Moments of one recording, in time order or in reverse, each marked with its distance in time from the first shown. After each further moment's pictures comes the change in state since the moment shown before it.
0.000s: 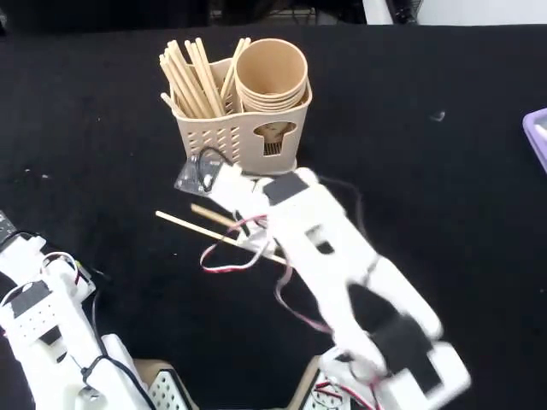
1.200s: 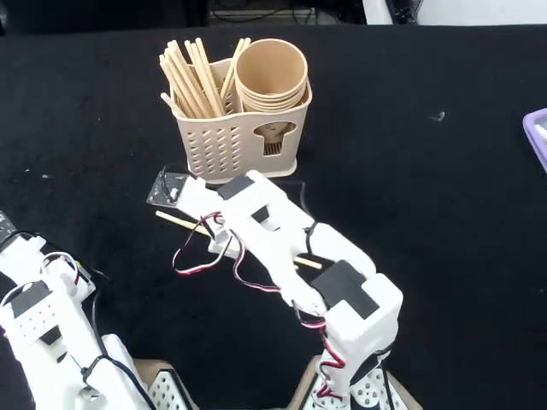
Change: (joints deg) left arm 0.0 0.0 0.0 0.0 0.0; right arm -6.2 28.6 -10.6 -9.4 0.1
